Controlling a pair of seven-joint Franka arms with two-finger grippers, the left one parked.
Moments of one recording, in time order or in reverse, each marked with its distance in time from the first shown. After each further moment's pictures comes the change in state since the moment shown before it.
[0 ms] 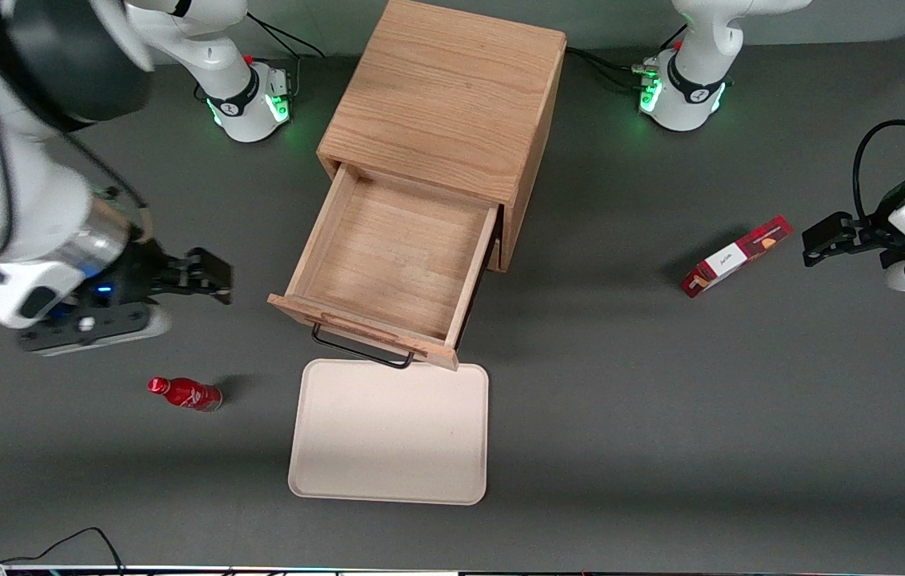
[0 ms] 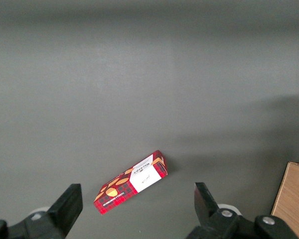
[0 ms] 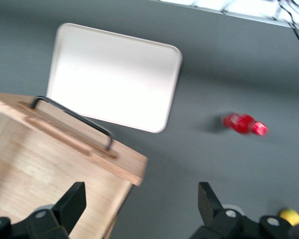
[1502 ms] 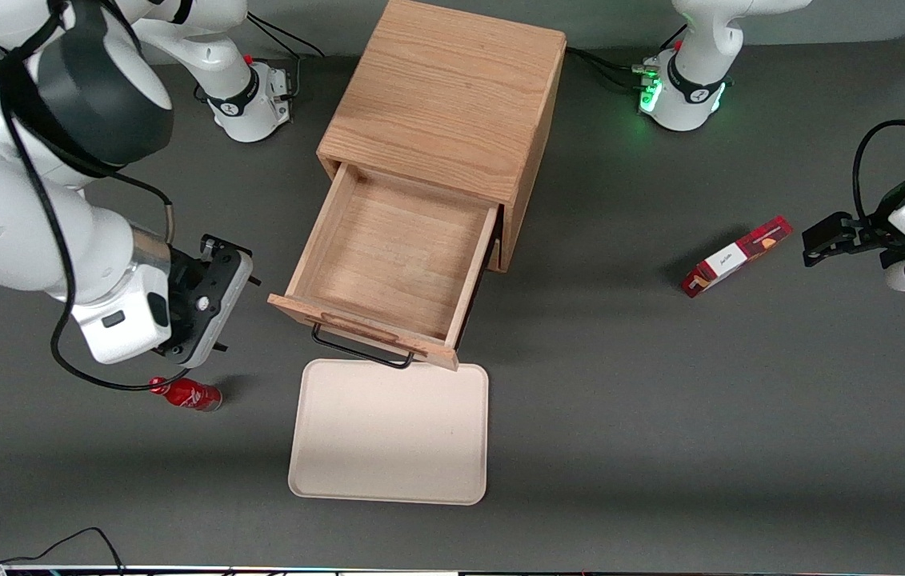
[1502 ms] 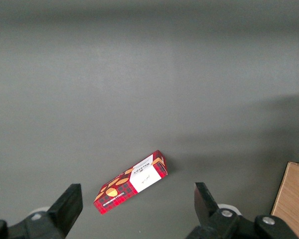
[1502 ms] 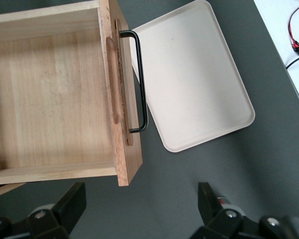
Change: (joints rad) arm -0.109 0.089 0.103 0.037 0.095 -0.040 -0.930
